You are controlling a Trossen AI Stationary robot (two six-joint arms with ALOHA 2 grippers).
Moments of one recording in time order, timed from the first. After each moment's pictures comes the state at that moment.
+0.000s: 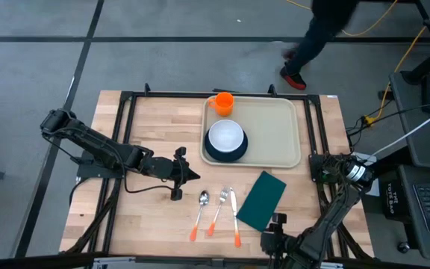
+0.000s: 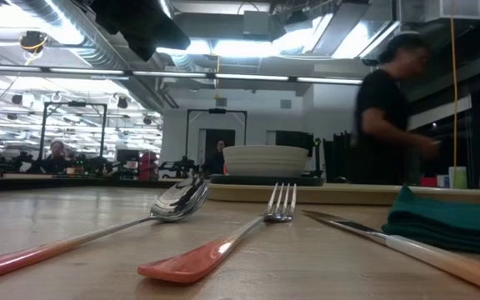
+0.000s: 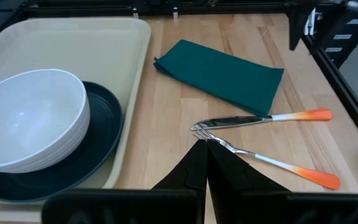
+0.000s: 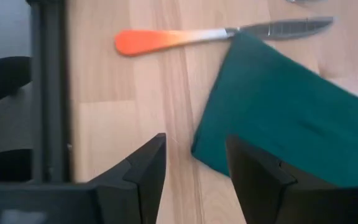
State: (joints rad) left arm -0.33 1.26 0.77 -0.05 -0.30 -0.20; right arm 0.99 1.99 1.45 -0.91 0.53 1.04
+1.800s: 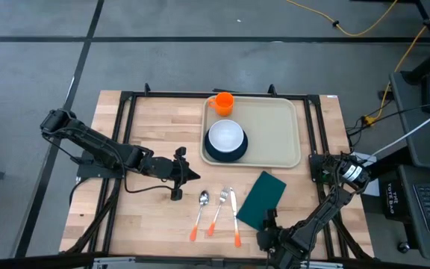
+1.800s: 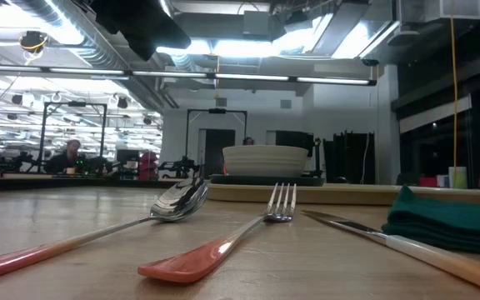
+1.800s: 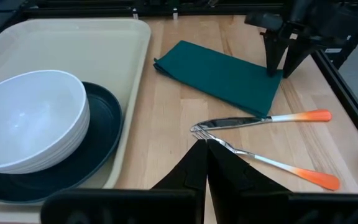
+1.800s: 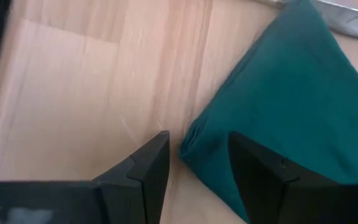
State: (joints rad) left arm -0.33 1.26 0.77 -0.05 -0.30 -0.20; right arm 0.93 2.02 1.27 -0.72 0.46 0.68
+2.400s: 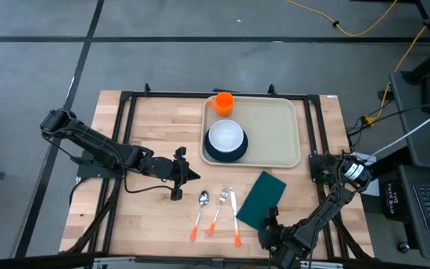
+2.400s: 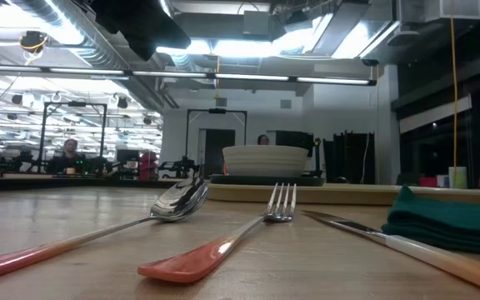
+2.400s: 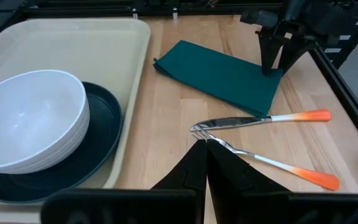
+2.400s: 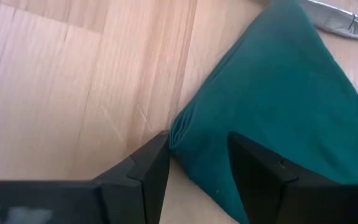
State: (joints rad) left arm -0.33 1.26 0.77 -0.05 -0.29 -0.20; right arm 0.93 2.01 1.21 -0.68 0.50 0.68
